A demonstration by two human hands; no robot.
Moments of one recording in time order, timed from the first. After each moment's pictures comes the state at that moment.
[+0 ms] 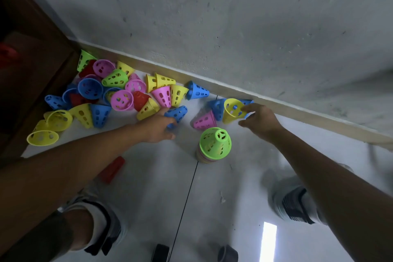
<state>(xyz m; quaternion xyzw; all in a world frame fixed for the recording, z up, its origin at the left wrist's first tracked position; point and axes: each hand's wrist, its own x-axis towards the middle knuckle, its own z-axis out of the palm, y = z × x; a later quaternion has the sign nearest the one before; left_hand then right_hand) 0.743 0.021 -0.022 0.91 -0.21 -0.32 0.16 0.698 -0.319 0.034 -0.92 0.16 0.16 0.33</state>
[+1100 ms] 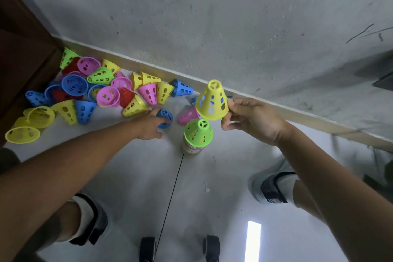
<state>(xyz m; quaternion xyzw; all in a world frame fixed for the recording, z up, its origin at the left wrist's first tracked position) 0.733 0.003 -0.030 0.91 -0.24 -0.33 0.06 0.641 -0.300 0.151 -0.67 0.06 0.28 0.68</state>
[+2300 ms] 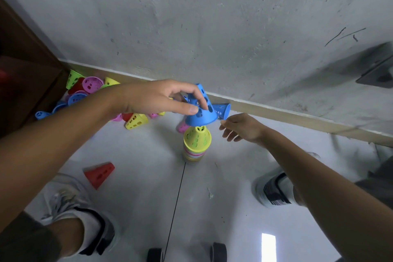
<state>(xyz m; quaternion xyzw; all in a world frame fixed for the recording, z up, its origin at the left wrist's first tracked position) 0.715 -0.039 0.225 0.77 -0.34 -0.39 0.38 0.646 -0.315 0.104 -0.84 0.13 0.28 0.45</state>
